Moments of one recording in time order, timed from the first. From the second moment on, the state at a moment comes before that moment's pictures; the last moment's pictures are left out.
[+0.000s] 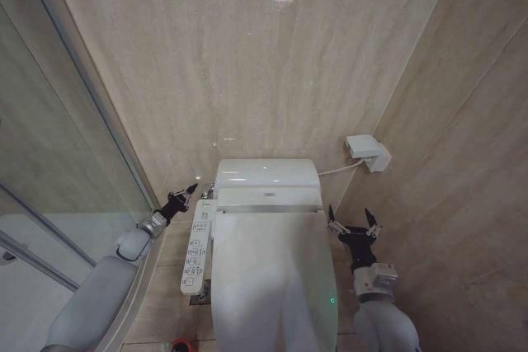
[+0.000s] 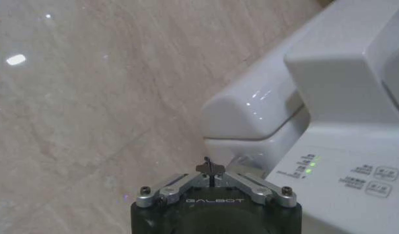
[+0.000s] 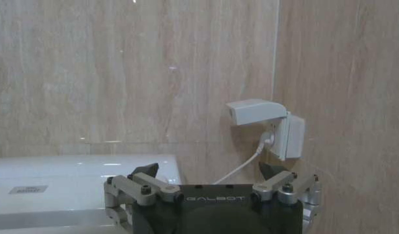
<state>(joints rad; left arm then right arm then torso) 0.67 -1.06 -0.18 -1.11 0.06 -0.43 0.27 -1.45 1.50 0.58 2.06 0.07 -0.03 0.15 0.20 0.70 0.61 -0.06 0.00</state>
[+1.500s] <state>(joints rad) 0.62 -1.09 -0.11 -0.98 0.06 -0.47 0.28 -1.45 1.50 0.58 2.06 0.07 -0.03 0.15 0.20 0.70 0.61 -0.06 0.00</state>
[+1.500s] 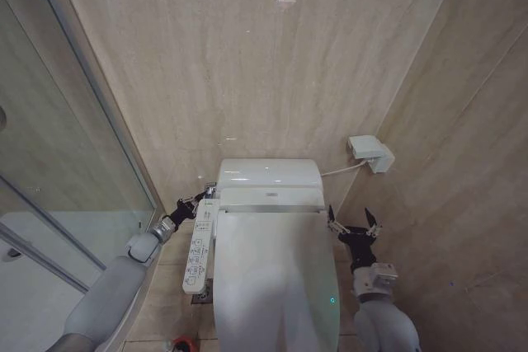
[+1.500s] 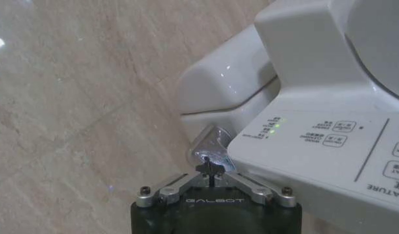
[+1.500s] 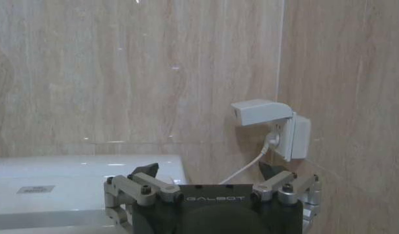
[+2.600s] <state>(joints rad) 0.61 -1.11 -0.11 -0.96 0.06 -0.47 0.28 -1.45 1.50 0.58 2.06 0.07 -0.03 0.15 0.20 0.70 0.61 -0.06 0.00</state>
